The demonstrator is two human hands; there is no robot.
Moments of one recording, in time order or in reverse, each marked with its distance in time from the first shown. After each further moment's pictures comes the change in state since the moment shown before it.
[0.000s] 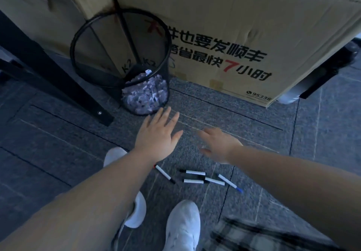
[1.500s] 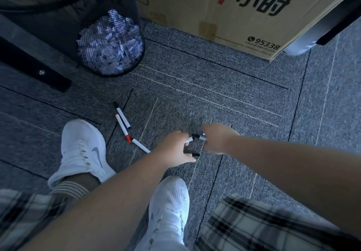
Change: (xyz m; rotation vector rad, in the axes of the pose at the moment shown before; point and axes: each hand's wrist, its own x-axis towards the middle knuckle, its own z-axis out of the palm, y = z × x) left_hand 0.009 0.072 0.153 -0.443 -0.346 0.152; right_hand 0.016 0.030 0.108 0.212 -0.166 0.278
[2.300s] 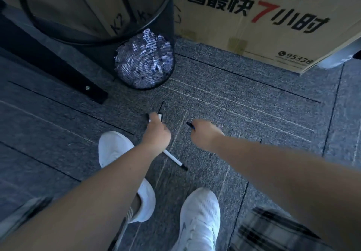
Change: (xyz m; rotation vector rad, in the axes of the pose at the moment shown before) left_hand -0.021 -0.068 -0.084 -0.470 0.394 -0.538; right_hand 0.034 -0.103 -0.028 0.293 0.018 -0.069
